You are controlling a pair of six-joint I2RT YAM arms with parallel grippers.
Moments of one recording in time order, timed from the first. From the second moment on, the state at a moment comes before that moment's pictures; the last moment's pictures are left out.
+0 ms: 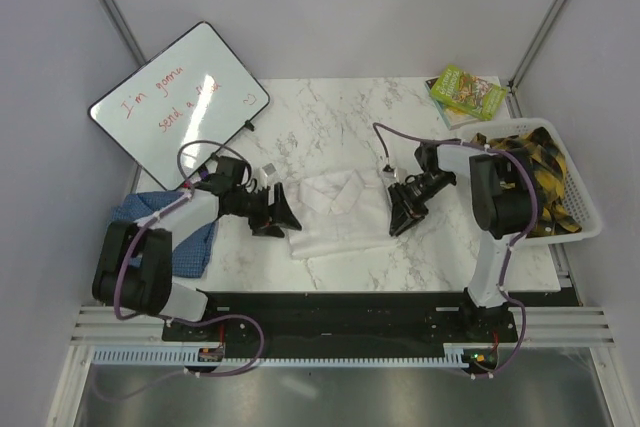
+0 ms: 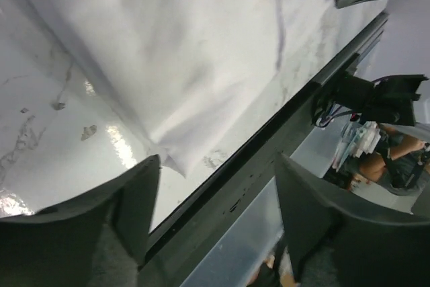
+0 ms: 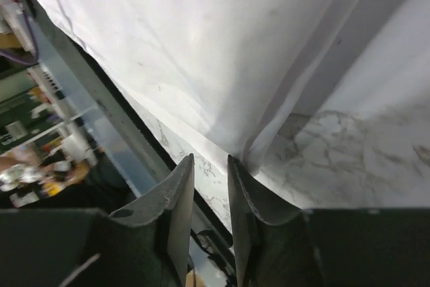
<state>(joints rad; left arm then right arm) -0.25 1.50 0.73 -0.41 0.77 -0.40 0.17 2.03 1.20 -1.01 -0.79 -0.33</state>
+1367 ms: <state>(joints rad) 0.04 1.24 0.70 -0.51 0.53 -0.65 1.23 1.88 1.17 -0.26 -0.01 -0.64</state>
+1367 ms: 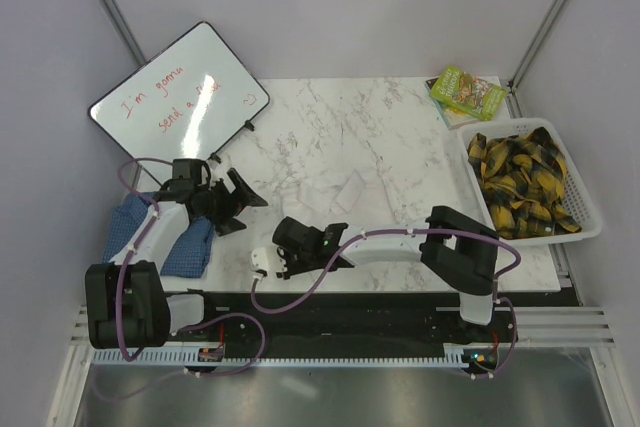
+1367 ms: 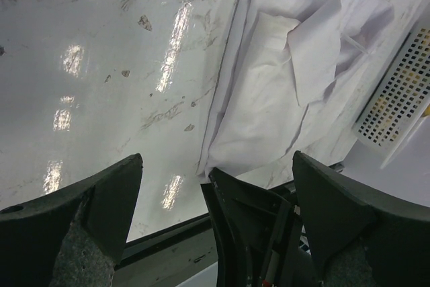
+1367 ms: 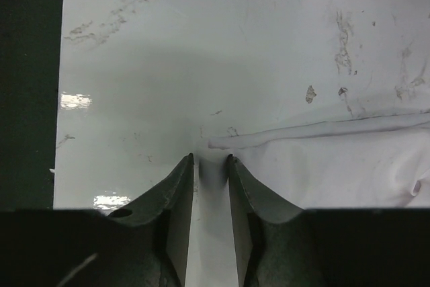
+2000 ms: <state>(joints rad) -0.06 1.31 0.56 -0.35 0.59 -0.72 1.17 1.83 1.20 -0.27 0.00 -0.64</state>
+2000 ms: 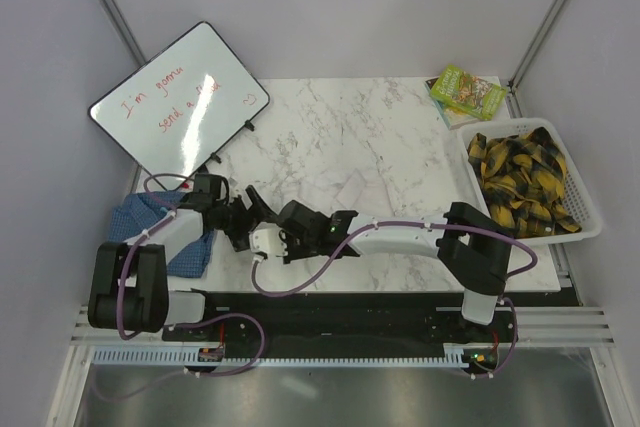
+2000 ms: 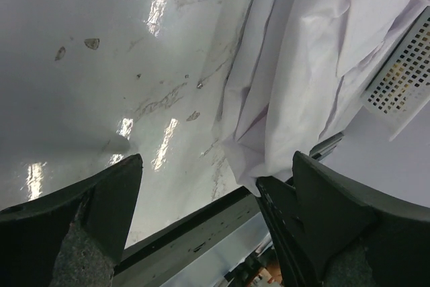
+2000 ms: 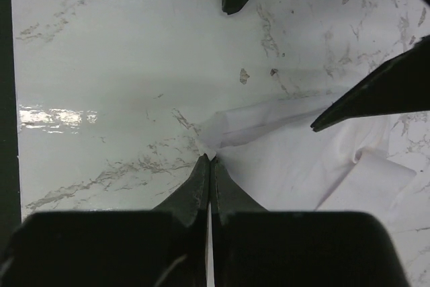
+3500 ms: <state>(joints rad) -0.19 1.69 0.60 0.21 0.71 -1.06 1.17 1.78 1.30 -0.34 -0.03 -0.64</state>
